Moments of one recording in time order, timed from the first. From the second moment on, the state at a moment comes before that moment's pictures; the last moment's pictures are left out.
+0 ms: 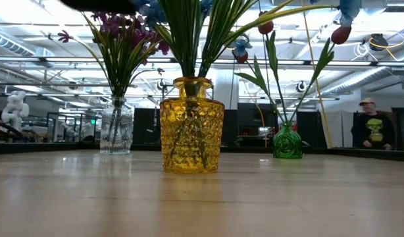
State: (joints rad) left arm -0.77 1.56 0.86 0.16 -1.09 -0.17; right arm 0.86 1.45 1.37 -0.41 0.58 0.29
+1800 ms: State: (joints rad) left arm -0.69 0.75 0.42 0.01 -0.64 -0.02; right arm 0.82 0.51 0.40 -0.13 0.57 0.19
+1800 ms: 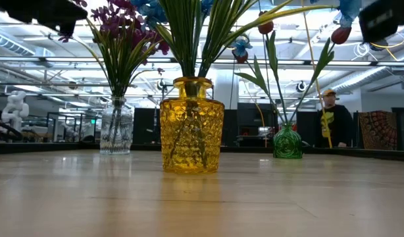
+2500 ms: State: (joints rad) left arm -0.52 0.49 0.09 0.26 -0.44 -0.01; right arm 0.76 0.26 0.09 0.05 0.52 0.20
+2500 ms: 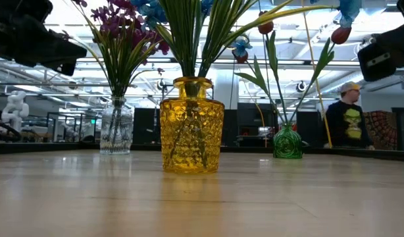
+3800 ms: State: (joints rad) left arm -0.34 0.45 0.01 0.41 -0.07 0.06; right arm 0.71 0.24 0.01 0.17 0.41 0.19
